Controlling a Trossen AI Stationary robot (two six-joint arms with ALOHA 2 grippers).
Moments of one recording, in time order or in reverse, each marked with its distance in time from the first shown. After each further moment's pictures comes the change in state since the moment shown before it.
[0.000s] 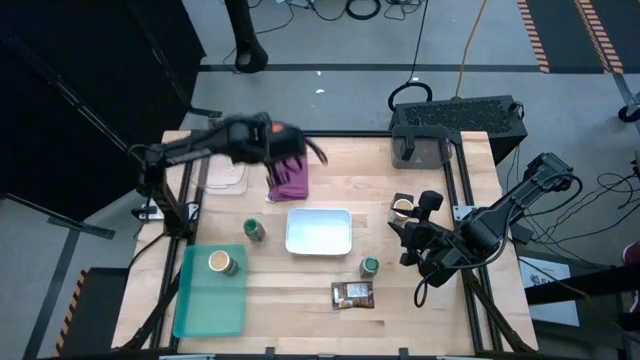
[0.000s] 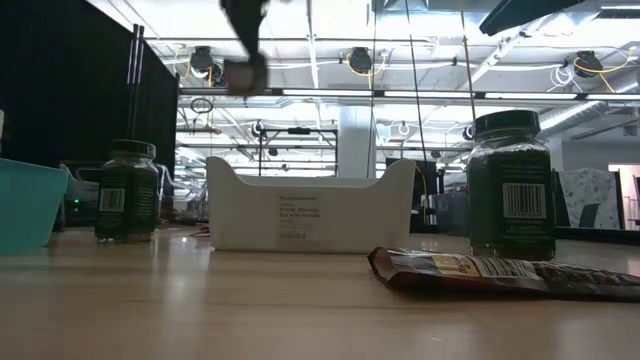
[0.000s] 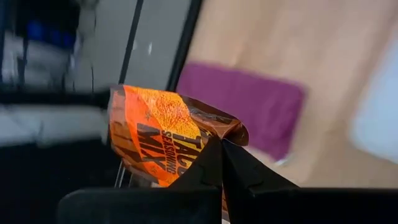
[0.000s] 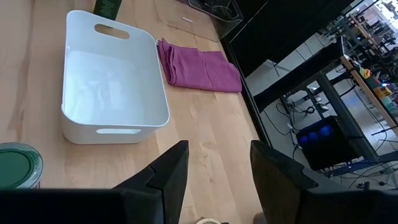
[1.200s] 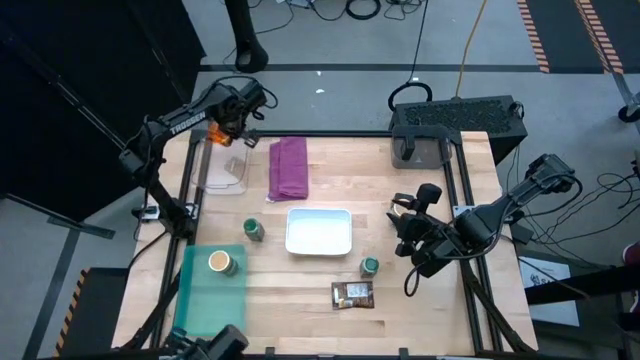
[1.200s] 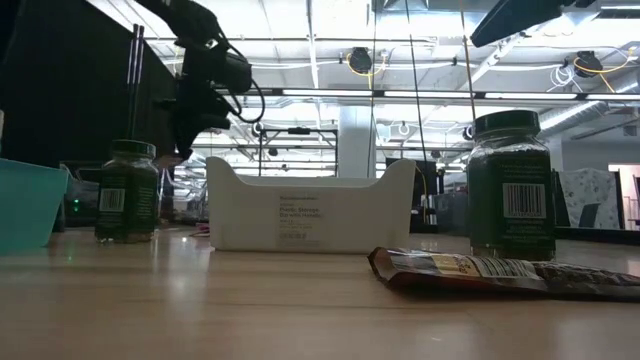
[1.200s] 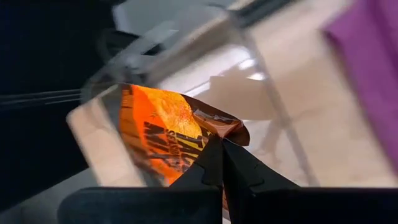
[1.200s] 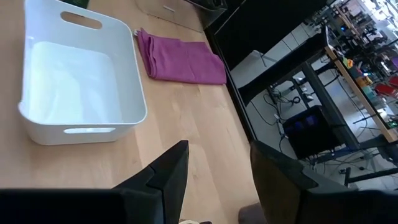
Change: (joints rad) left arm 0.677 -0.076 -0.544 0.291 0.118 -0.169; right arm -0.075 0.000 0.000 -0.001 0.006 -0.038
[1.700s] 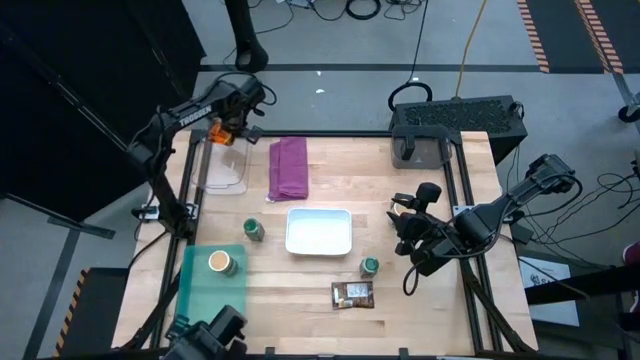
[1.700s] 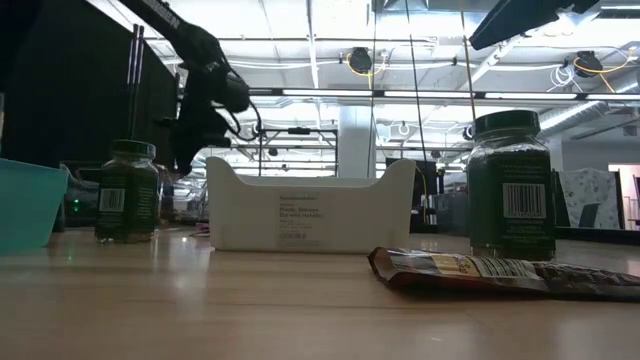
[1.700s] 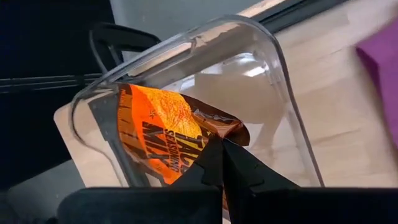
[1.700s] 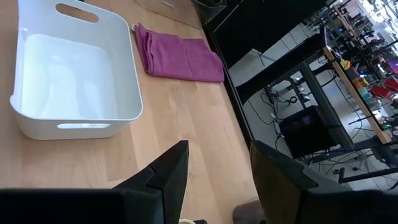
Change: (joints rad) left arm 0.090 0.097 0.000 0.073 0.044 0.023; right arm -0.017 0.000 0.000 -0.006 -0.002 -0.027
